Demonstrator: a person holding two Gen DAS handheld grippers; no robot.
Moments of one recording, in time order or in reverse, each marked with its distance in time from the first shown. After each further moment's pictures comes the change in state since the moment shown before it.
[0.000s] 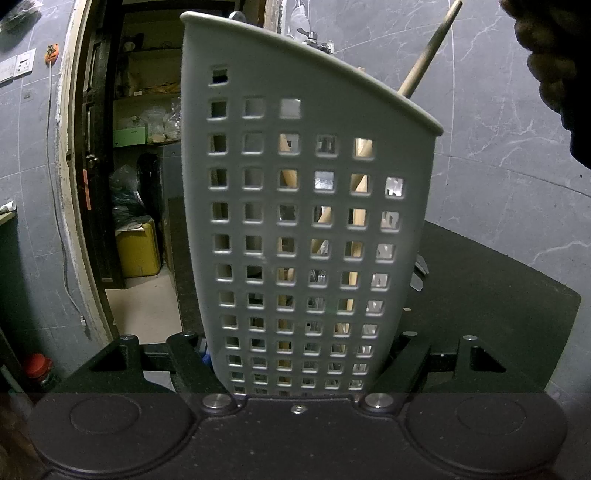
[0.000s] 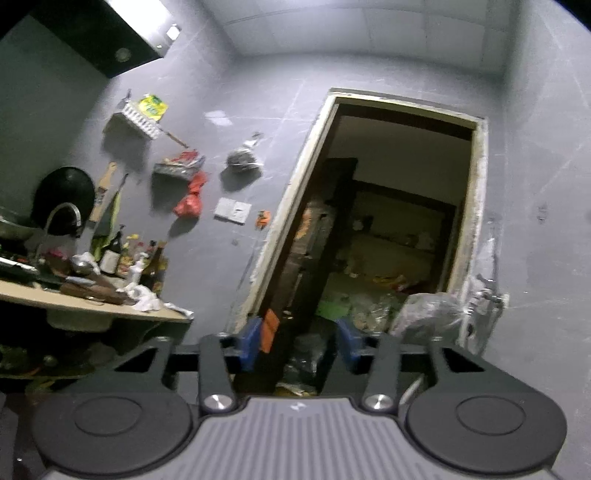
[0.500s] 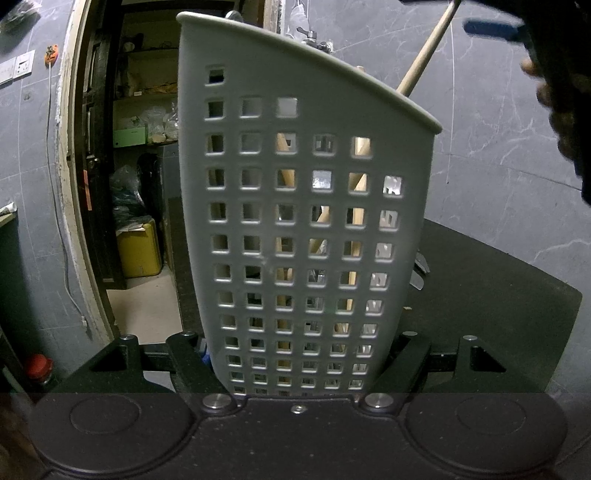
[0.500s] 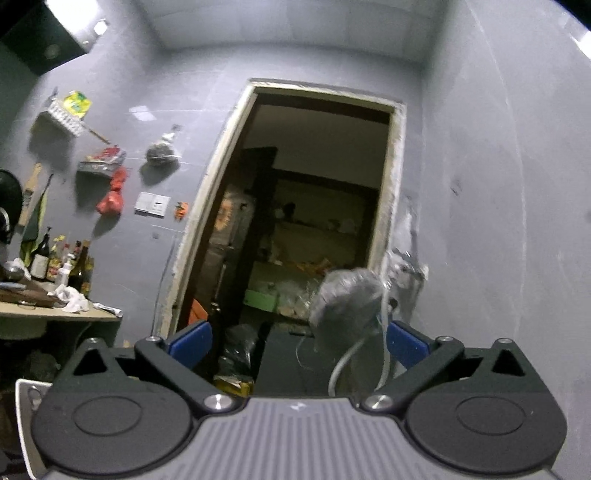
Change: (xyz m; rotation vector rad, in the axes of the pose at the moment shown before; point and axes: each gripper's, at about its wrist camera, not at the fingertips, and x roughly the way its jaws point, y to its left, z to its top) left arm -0.002 0.000 0.000 0.004 0.002 0.003; right arm -0.017 -0.042 -0.039 0.094 0.035 -0.245
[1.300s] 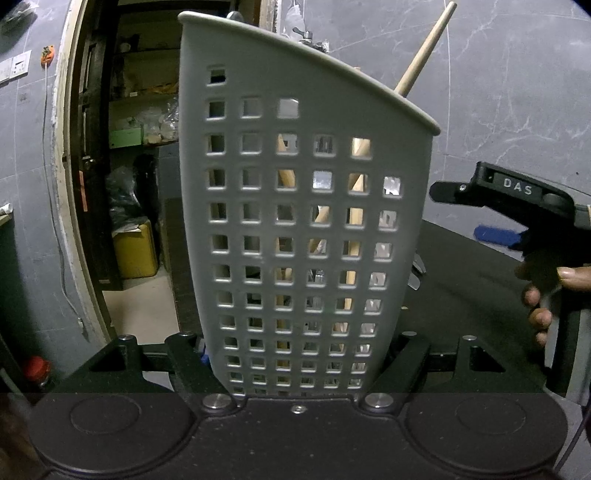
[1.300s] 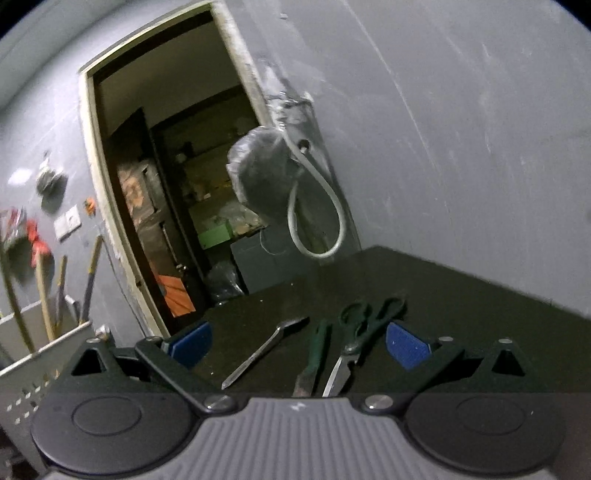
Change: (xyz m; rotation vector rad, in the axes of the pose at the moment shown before) left arm 0.001 0.002 0.001 0.005 0.000 -0.012; right arm -0.012 -0.067 -0.172 0.644 0.301 -0.118
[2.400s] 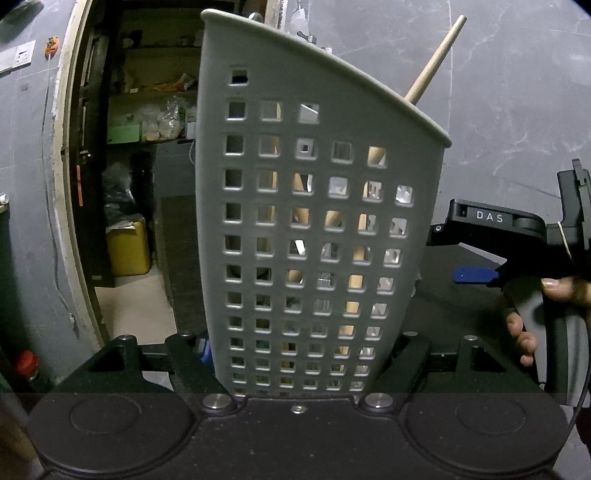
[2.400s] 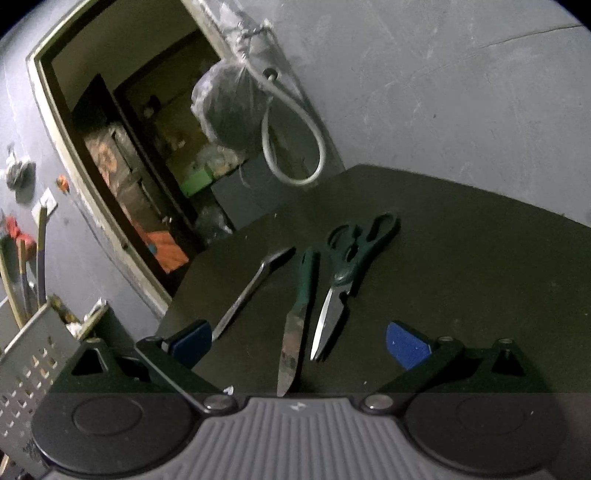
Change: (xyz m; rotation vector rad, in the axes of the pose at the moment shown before) left arm 0.000 0.016 -0.004 -0.036 -0.015 -0.029; right arm 0.038 -0.005 -0.006 0.111 0.251 -0.029
